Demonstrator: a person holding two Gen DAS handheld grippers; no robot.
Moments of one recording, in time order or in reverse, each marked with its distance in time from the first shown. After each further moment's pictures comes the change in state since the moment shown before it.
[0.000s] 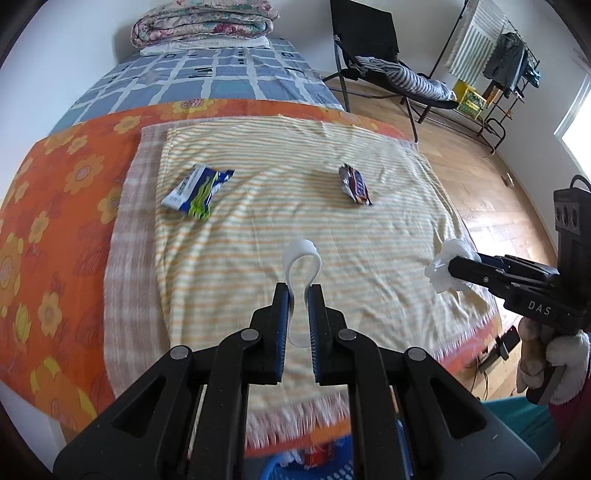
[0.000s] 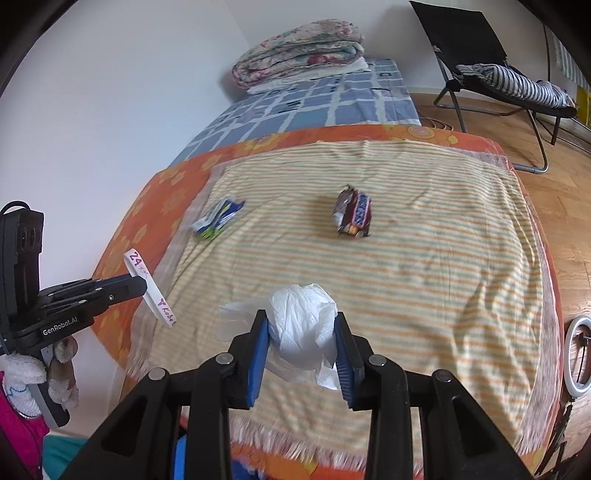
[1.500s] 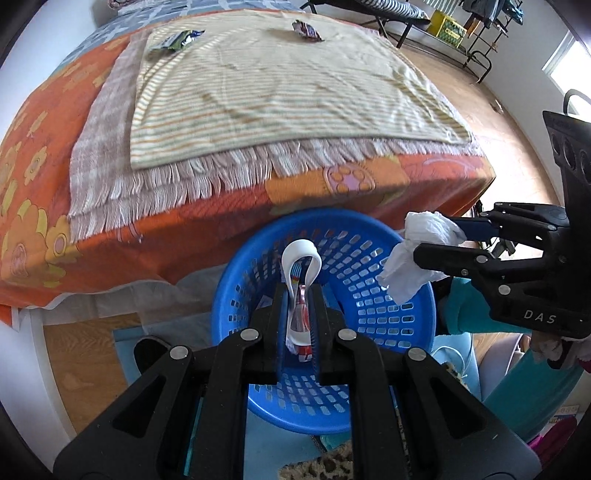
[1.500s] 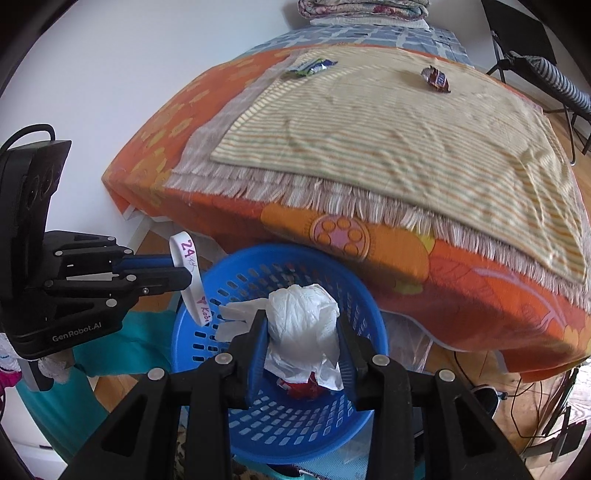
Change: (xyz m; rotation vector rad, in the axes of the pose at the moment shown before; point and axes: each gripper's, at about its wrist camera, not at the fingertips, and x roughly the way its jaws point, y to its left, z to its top) left arm -0.013 -0.043 -0.224 0.099 0.214 0.005; right arm -0.005 0.087 -0.215 -0.188 0.216 0.015
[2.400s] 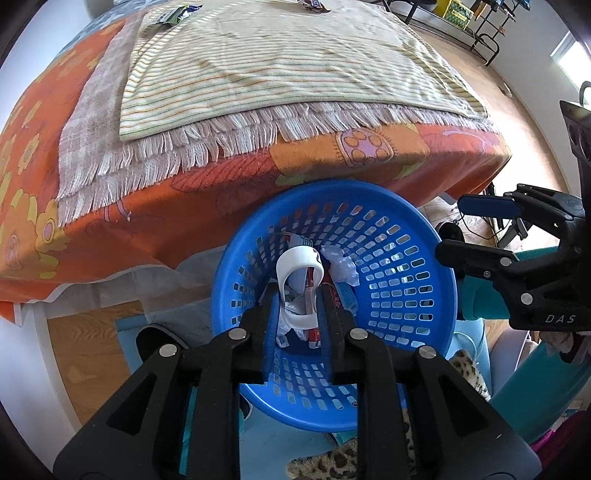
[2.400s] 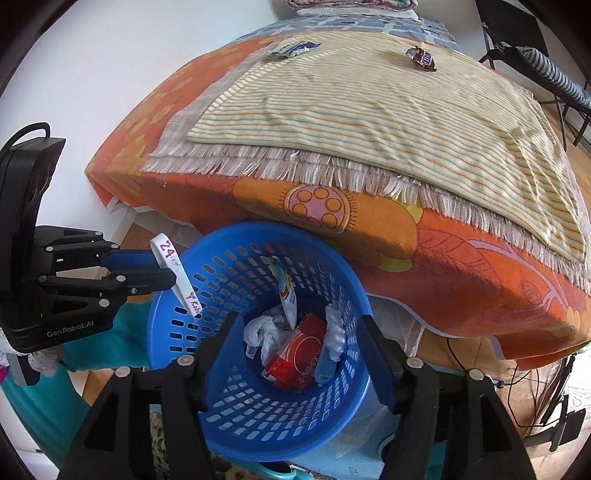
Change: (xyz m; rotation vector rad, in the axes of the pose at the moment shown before) left arm 0.024 0.003 -0.006 0.011 0.072 0.031; right arm 0.016 -0.011 -0.014 0.019 0.029 -0.051
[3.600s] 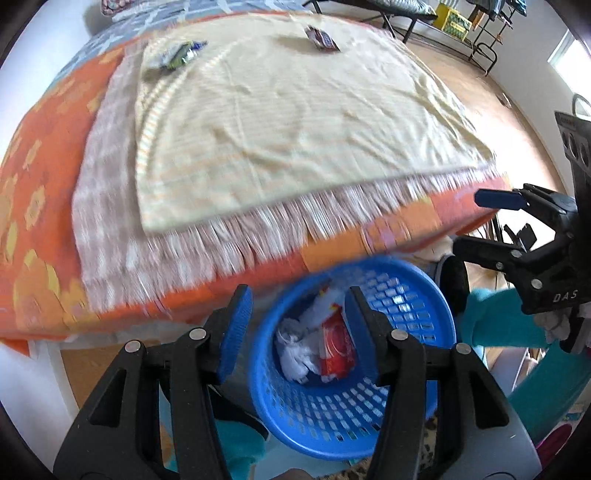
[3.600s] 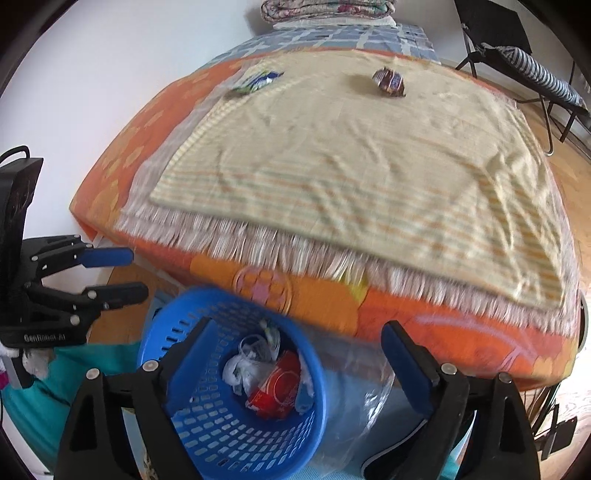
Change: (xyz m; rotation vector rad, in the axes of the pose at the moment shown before) left arm -0.022 0.026 0.070 0.021 -0.067 0.010; right arm -0.013 -0.041 0.063 0.054 -0.048 -0.035
